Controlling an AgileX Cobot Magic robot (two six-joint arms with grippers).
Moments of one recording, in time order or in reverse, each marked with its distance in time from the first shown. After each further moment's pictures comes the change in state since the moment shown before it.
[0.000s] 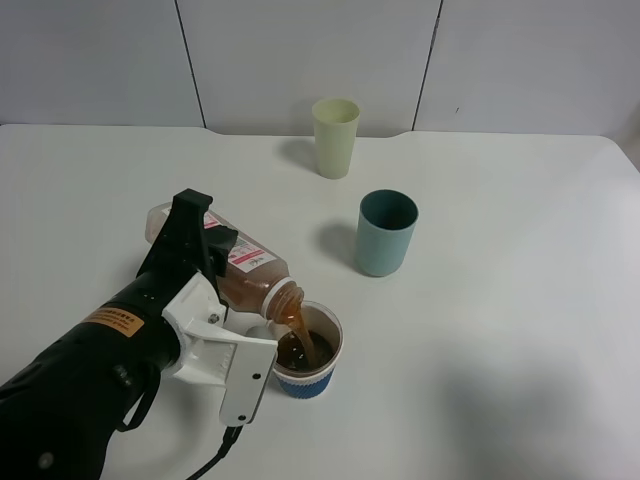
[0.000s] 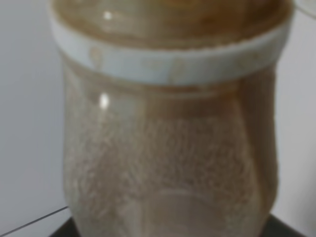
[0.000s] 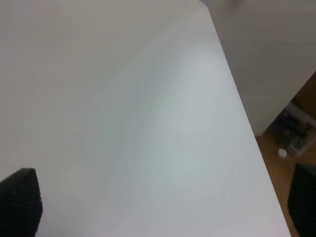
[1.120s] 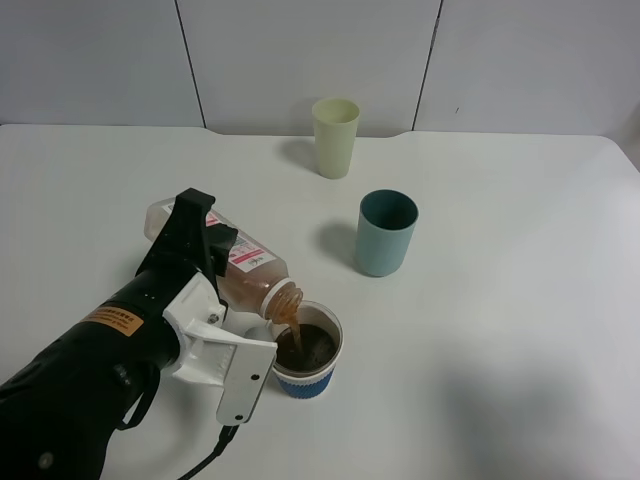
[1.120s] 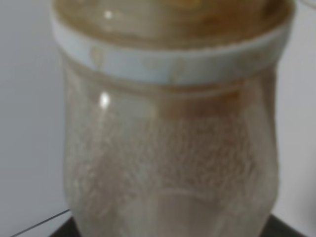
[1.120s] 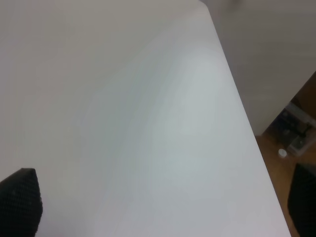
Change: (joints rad) left arm 0.000 0.000 0.000 0.001 -0.011 0.038; right arm 0.000 0.000 0.000 0.000 0.000 0.000
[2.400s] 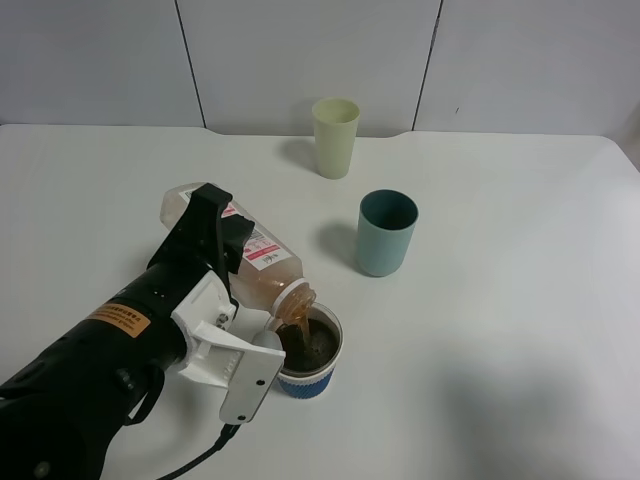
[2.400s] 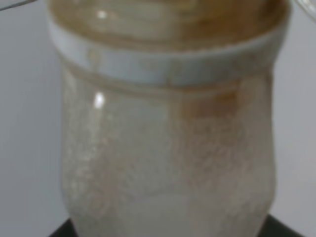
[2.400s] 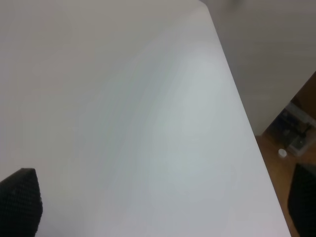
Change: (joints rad) left arm 0.000 0.000 0.000 0.100 -0.011 0.013; right arm 0.000 0.000 0.000 0.000 0.000 0.000
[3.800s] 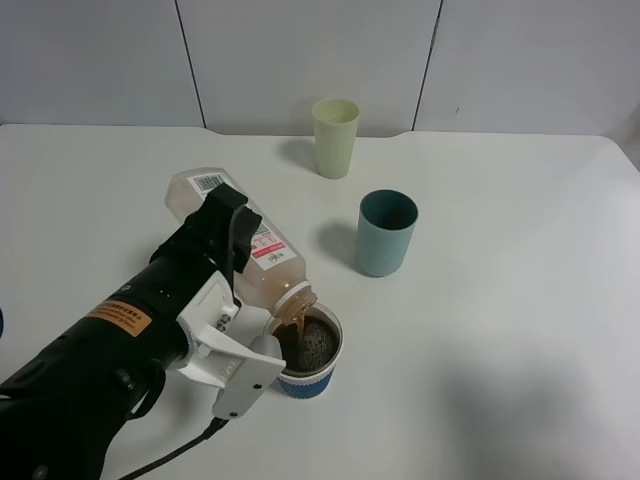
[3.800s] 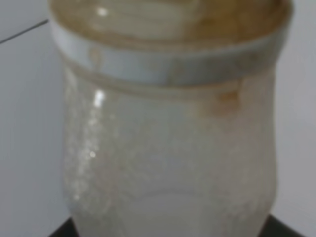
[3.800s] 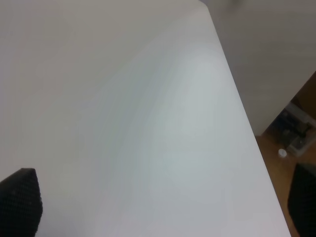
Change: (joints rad) left arm 0.000 0.000 0.000 0.053 -0.030 0.118; right arm 0.000 0.000 0.000 0.000 0.000 0.000
